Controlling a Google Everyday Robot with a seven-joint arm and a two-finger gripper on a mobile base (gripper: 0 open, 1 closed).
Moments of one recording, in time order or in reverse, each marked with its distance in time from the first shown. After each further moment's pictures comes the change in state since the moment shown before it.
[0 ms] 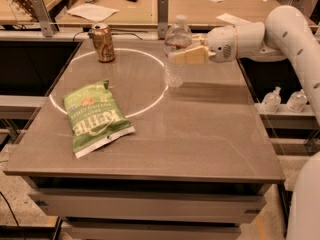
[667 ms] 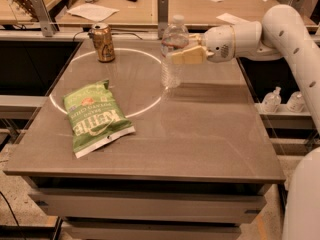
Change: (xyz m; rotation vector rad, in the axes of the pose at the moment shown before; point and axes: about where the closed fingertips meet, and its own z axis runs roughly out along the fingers) arm -0.003 0.005 0.007 -0.036 -0.002 -0.014
